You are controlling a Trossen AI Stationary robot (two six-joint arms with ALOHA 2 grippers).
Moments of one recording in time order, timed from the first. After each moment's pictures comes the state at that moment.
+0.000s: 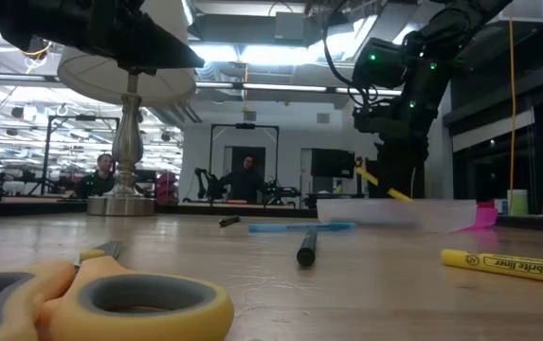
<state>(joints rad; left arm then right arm) -0.14 0.98 0.40 0.41 -0.35 0.17 -0.31 1.49 0.84 -0.50 0.08 0.25</state>
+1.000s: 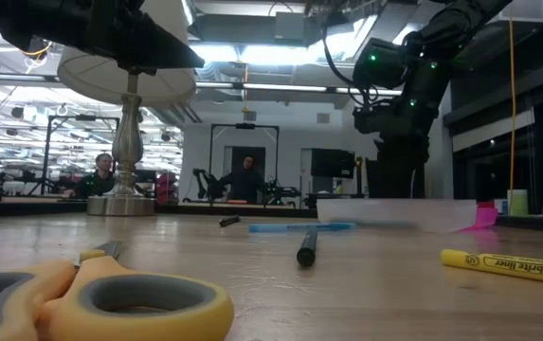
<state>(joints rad) -0.14 0.98 0.40 0.41 -0.35 0.17 -0.31 1.49 0.84 -0.50 0.02 0.28</state>
